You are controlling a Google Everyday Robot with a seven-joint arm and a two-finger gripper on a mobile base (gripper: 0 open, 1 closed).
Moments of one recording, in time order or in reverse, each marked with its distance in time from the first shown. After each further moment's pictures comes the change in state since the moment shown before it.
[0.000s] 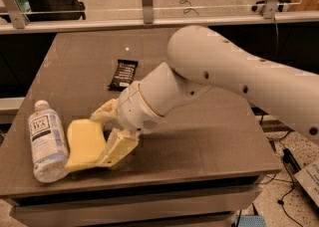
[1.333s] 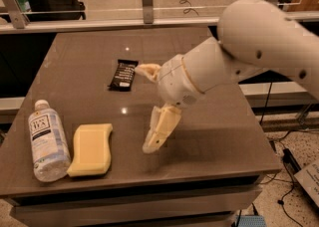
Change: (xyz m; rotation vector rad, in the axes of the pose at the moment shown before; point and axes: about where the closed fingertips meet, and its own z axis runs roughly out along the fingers) arm 0.034 -0.034 -0.084 0.189 0.074 0.011
